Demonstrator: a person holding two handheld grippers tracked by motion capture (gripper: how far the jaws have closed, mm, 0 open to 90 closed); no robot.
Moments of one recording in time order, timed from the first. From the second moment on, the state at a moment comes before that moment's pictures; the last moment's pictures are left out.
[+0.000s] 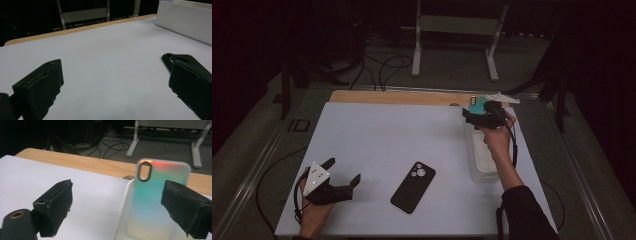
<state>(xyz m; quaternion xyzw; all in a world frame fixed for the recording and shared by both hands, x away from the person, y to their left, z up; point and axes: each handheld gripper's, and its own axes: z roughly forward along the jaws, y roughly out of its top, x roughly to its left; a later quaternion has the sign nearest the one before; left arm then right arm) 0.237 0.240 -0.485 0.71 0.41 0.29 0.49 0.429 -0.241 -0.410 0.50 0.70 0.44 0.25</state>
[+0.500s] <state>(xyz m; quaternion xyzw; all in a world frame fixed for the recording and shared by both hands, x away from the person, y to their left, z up) 0.241 0.238 -0.482 0.72 0.42 0.26 0.49 0.380 -0.245 -0.406 0.47 0.71 0.48 0.22</state>
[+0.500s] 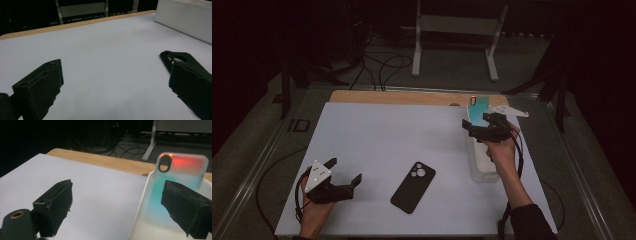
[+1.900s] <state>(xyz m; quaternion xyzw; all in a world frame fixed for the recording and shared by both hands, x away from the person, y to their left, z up) 0.242 0.138 -0.470 0.79 0.33 0.18 0.48 0.302 -0.255 -0.449 0.46 0.70 0.50 0.24</state>
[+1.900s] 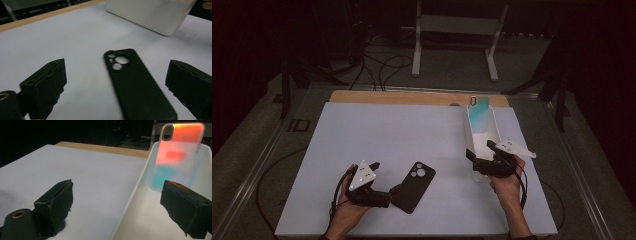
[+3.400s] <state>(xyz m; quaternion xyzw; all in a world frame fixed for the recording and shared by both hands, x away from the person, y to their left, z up) 0.236 0.071 -0.520 0.88 0.31 0.10 0.36 0.291 -0.253 -0.448 0.43 0.70 0.51 0.25</state>
